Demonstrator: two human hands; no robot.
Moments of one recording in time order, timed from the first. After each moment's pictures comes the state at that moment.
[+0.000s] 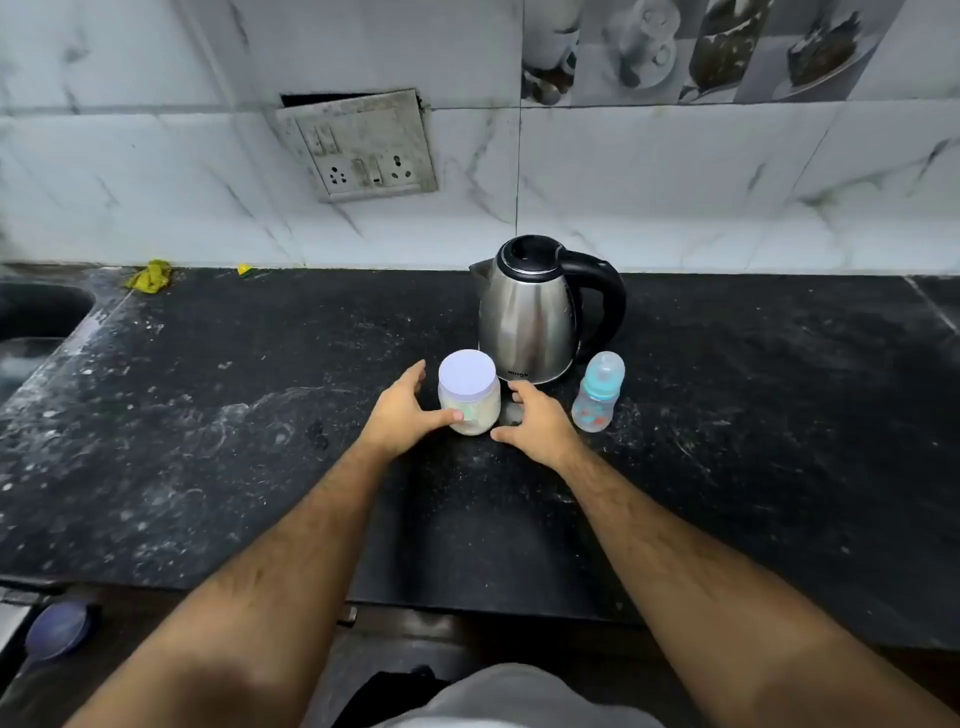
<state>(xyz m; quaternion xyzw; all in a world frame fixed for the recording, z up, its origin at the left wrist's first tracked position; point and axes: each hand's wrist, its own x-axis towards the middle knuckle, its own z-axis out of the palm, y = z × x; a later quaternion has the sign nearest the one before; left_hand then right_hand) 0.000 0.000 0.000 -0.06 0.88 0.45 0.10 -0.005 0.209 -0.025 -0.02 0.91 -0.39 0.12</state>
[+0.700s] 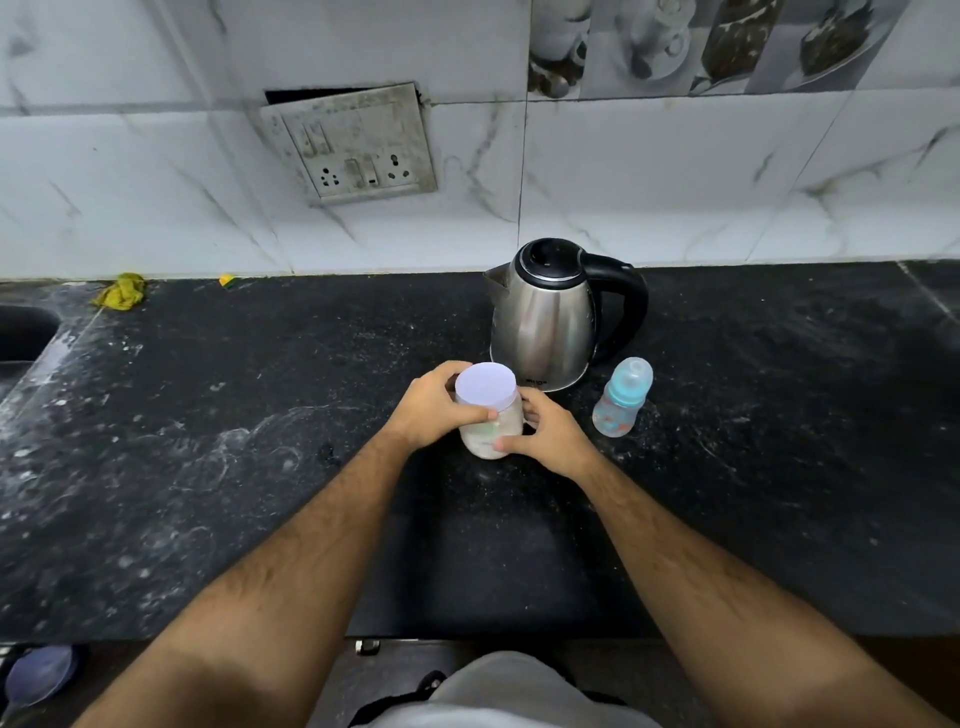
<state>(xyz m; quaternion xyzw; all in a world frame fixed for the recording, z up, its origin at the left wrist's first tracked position) -0.042 -0.009 0.002 0.05 0.86 0.49 0.12 -0.011 0.191 -0.036 0.00 0.83 -0.53 0.13</state>
